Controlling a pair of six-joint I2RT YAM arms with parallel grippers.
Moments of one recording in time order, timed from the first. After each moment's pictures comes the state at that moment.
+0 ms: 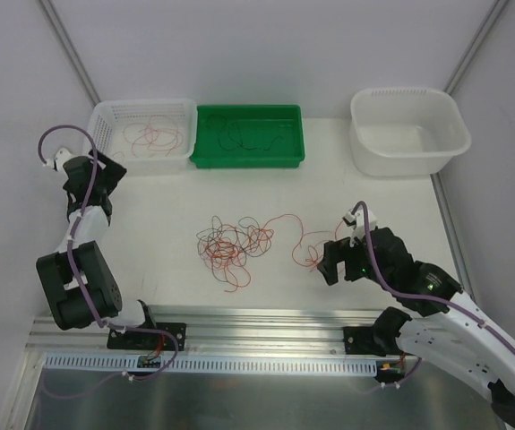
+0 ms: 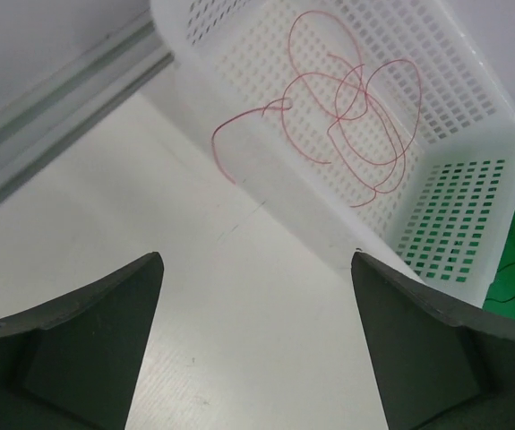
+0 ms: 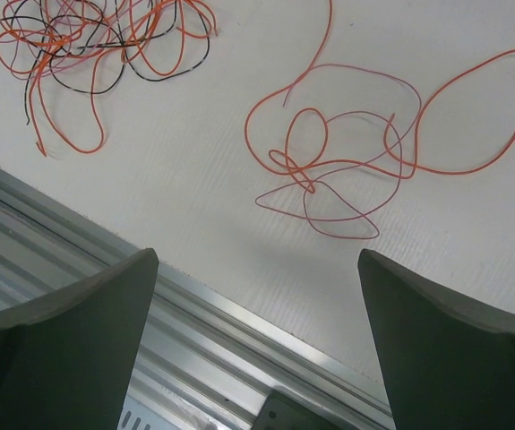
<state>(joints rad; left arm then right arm) 0.34 1.39 0.92 0.06 -0.05 -0.57 0.82 0.60 0.72 -0.78 0.16 0.34</state>
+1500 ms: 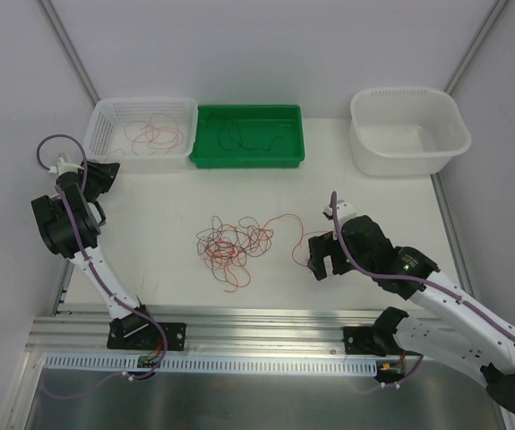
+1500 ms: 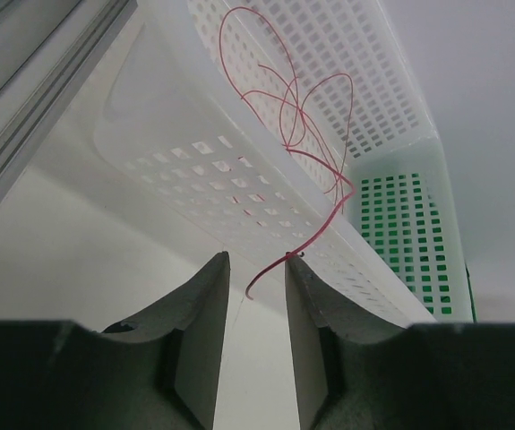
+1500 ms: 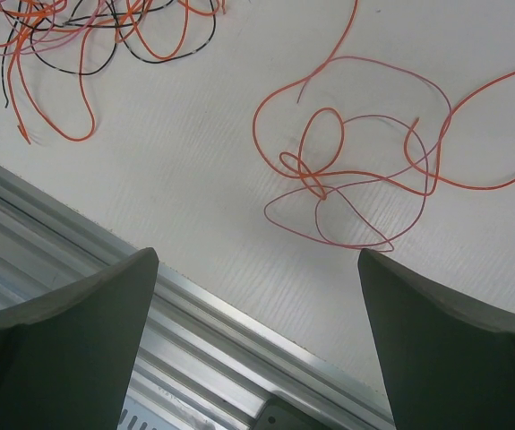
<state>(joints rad) 0.55 2.09 0.98 0.94 0.53 -0.84 0.82 0.80 0.76 -0.73 0.11 0.31</state>
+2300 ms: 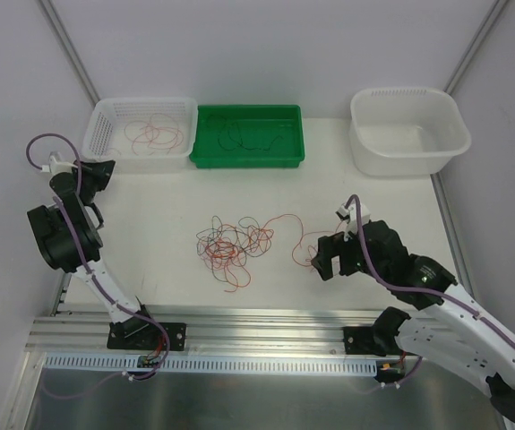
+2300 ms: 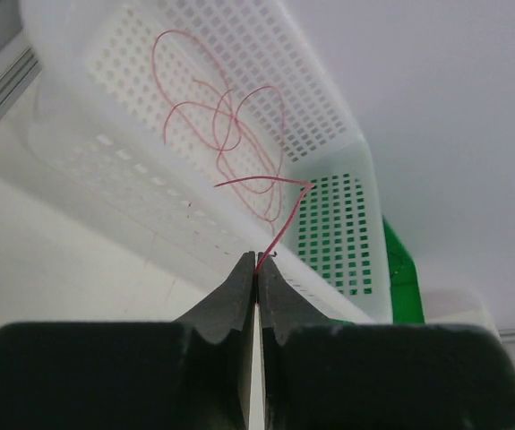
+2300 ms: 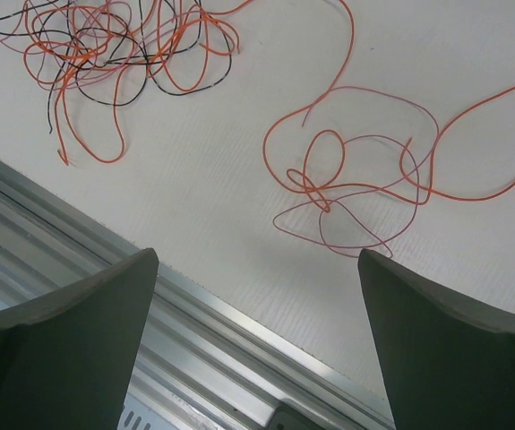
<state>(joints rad) 0.56 1.95 0.87 0.97 0.55 -0.91 0.82 0.68 0.76 -0.74 0.12 0.32</state>
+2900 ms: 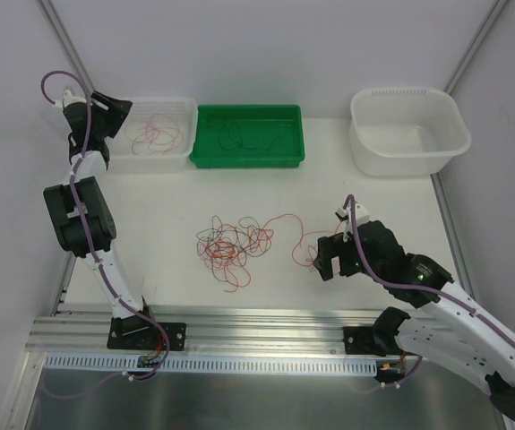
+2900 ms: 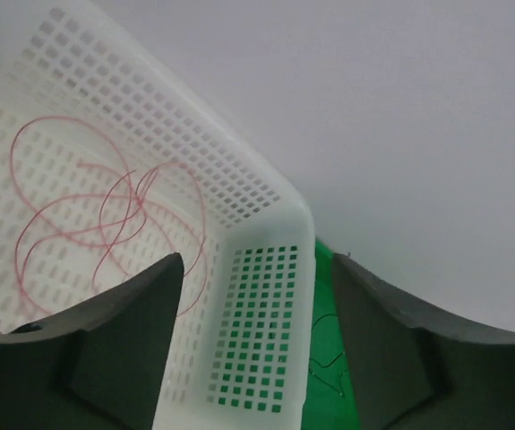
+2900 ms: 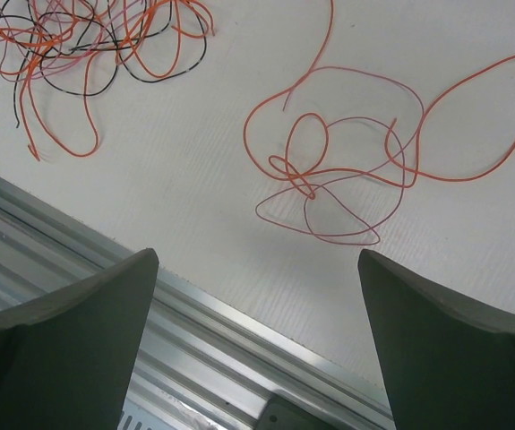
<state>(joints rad) 0.34 2.01 1.53 0.35 0.34 -0.84 0.82 0.69 0.76 -0.76 0.16 0.34</state>
